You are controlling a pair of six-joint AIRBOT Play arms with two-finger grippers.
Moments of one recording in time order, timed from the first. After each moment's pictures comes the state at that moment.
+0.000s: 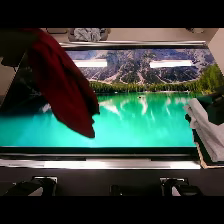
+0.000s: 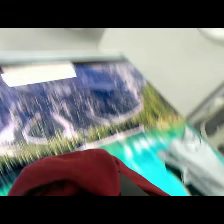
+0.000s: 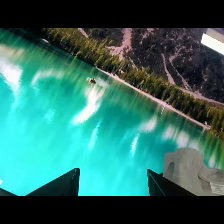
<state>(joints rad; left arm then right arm) -0.17 -1.05 1.76 0.90 -1.23 -1.46 -0.03 -0.76 1.56 -1.42 1.54 1.07</state>
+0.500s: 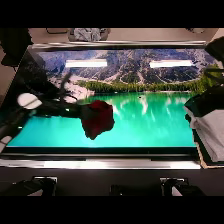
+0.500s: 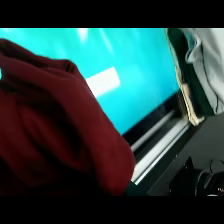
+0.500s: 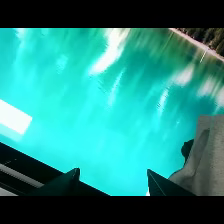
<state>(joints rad) -0.34 -1.21 1.05 0.60 -1.08 -1.25 -0.03 -0.97 1.56 -1.44 1.63 1.06</state>
